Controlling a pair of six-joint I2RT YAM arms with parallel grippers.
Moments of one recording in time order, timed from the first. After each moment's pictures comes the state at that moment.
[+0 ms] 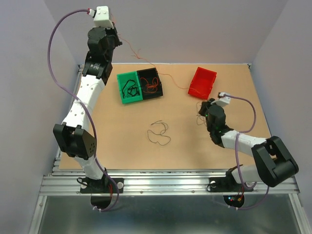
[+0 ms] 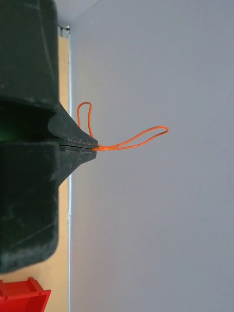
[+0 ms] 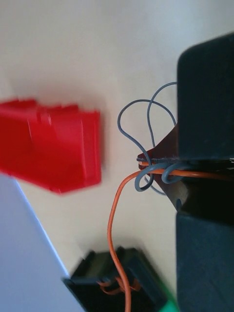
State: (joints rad) left arm -0.25 1.69 1.85 -0.02 -0.19 -0.08; right arm 0.47 1.36 0.51 0.70 0.50 0.48
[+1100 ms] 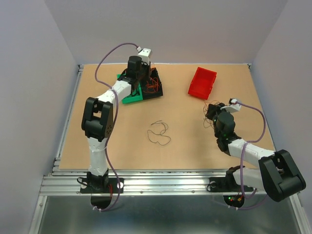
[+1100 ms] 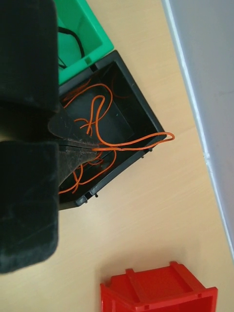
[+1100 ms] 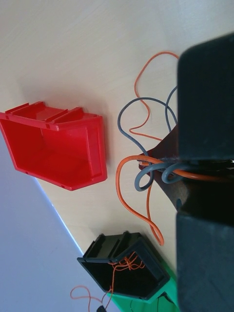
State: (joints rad) left arm -0.34 2.05 1.64 0.05 0.11 -0.10; right arm 0.36 1.18 0.34 0.75 0.47 0.57
